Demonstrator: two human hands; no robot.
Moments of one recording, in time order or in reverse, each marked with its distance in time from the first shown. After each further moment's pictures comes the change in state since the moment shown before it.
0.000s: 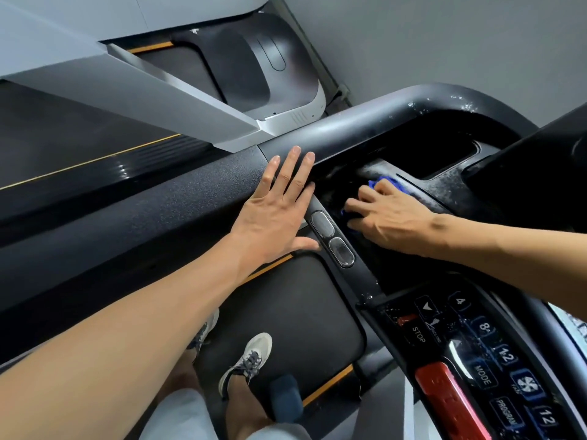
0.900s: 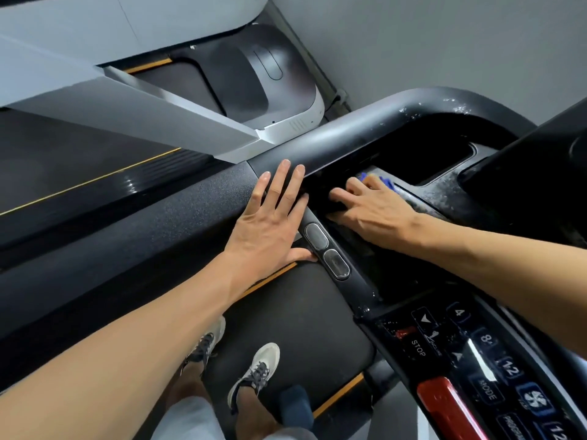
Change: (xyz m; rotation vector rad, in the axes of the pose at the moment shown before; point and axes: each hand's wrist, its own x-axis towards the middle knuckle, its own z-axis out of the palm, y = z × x) left_hand 0.002 0.006 0.002 0.048 -0.016 -0.038; right_hand 0.015 0.001 -0.001 0.060 0.049 0.131
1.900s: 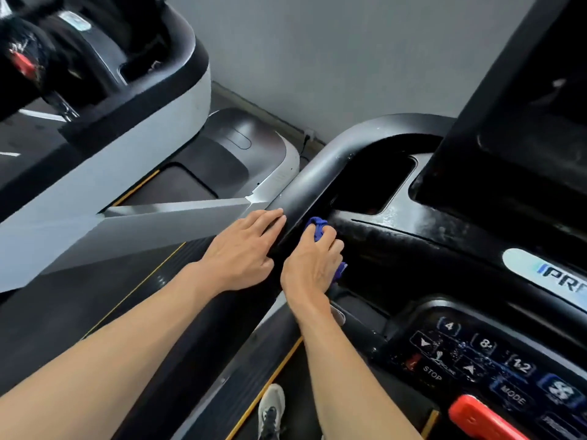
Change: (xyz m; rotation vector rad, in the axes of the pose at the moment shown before) left_hand 0.093 -0.067 -0.058 -0.119 -0.238 0.362; right_hand 0.093 -0.083 -0.036 0.837 0.407 1.608
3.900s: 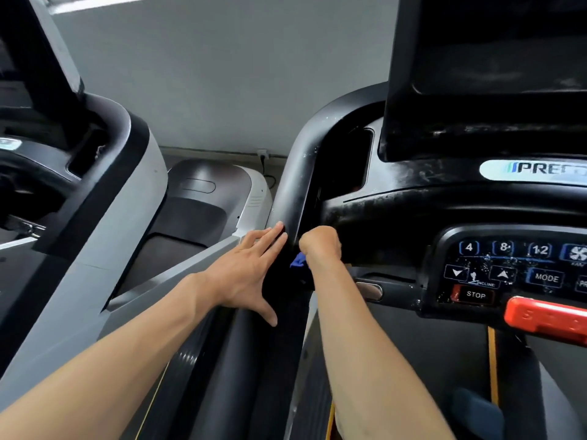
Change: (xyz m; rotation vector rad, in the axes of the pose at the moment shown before) left_hand 0.007 -0.052 -0.022 0.067 -0.280 0.402; right_hand 0.044 -0.031 -0.004 0.635 -0.350 0.916
